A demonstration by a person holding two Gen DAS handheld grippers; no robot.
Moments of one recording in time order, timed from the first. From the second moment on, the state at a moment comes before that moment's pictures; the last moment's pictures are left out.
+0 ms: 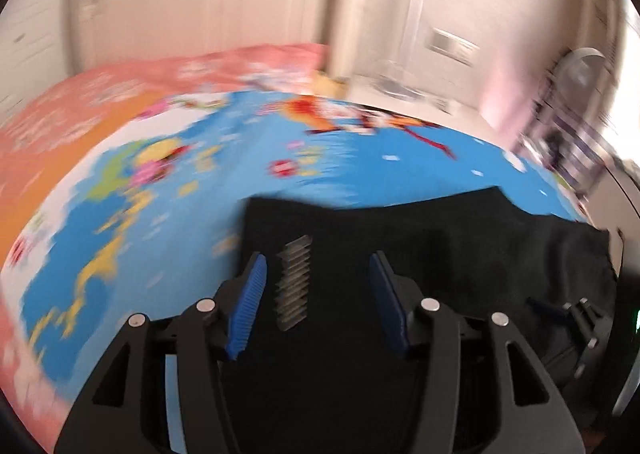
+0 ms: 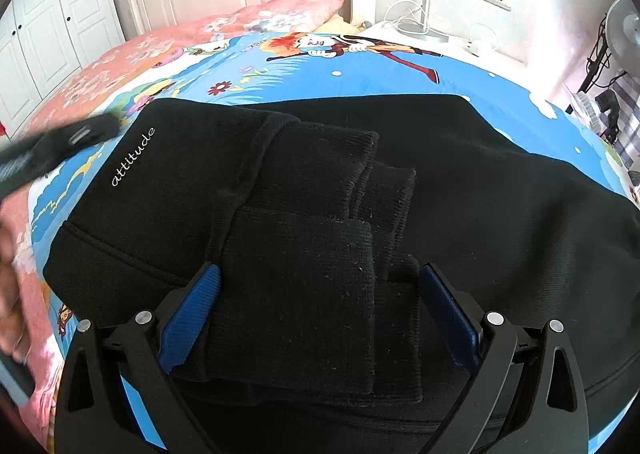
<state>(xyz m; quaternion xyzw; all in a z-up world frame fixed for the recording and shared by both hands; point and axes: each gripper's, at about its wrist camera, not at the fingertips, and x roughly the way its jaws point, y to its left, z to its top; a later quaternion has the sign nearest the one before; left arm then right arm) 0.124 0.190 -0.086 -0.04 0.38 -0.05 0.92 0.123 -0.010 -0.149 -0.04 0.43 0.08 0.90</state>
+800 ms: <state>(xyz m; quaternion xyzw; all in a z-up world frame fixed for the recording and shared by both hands) 0.084 0.274 -0.153 -0.27 0.41 -0.16 0.86 0.217 0.001 -0.146 -0.06 0.46 0.04 0.89</state>
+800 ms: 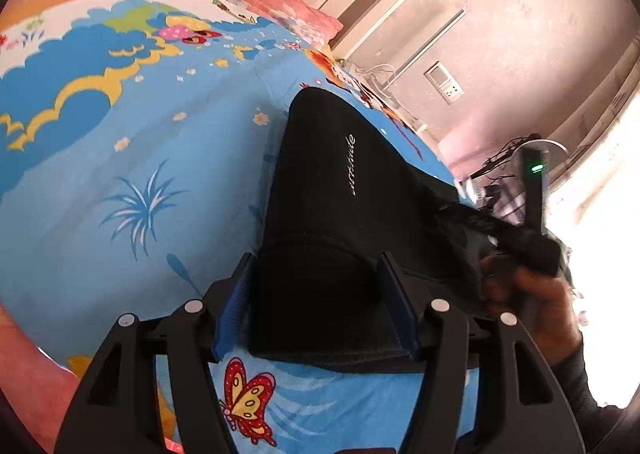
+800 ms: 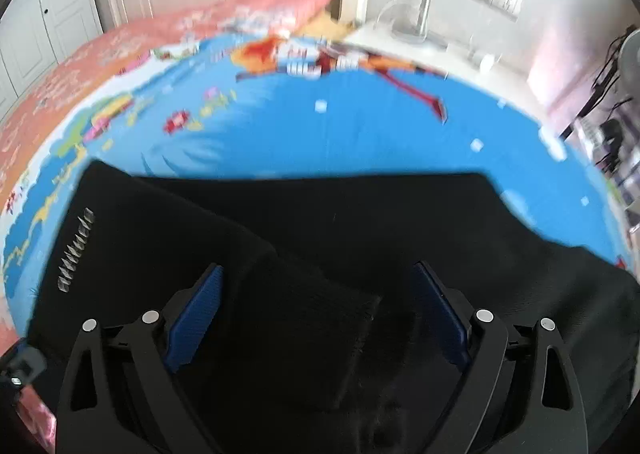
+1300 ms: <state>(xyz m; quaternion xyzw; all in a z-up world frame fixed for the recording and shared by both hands) 0.084 0.274 -0.152 -0.28 0.40 -0.18 0.85 0.215 -0.007 -0.156 -0.04 0.44 0.06 0.89</state>
